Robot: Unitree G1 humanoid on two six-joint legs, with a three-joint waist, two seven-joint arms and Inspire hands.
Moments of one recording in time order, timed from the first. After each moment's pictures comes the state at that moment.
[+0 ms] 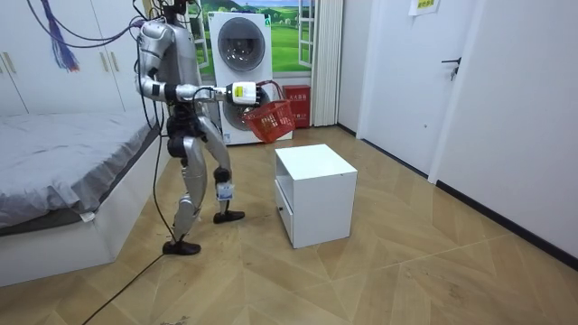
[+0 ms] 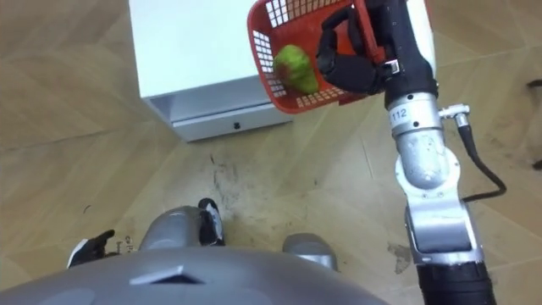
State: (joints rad) left arm 0.15 0.30 -0.10 1.20 -0.05 -0.08 0.10; right arm 0.24 -0.34 0.06 -0.26 -0.11 -0.05 -0.04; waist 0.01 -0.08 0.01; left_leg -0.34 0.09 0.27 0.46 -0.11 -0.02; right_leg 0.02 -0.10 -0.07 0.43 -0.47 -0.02
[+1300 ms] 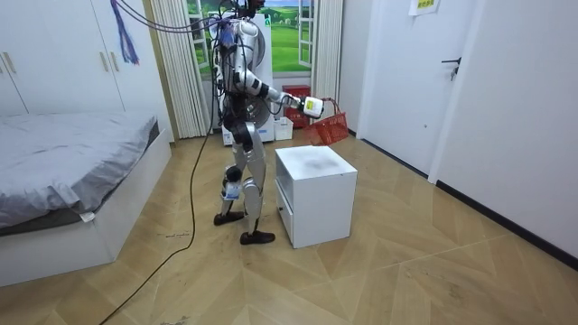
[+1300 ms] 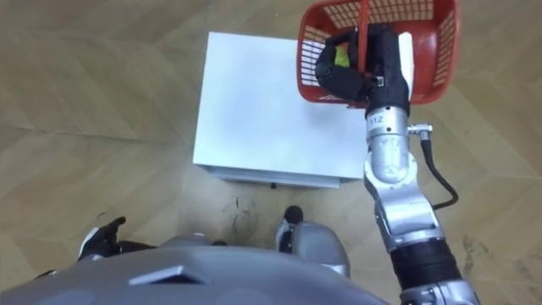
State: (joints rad) left arm 0.16 0.26 -0.08 1.13 -0.05 -0.06 0.10; right arm 0.11 -0.29 0.21 0.15 0.04 -0.10 -0.31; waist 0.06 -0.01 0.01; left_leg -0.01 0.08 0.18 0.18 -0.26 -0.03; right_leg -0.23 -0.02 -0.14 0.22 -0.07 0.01
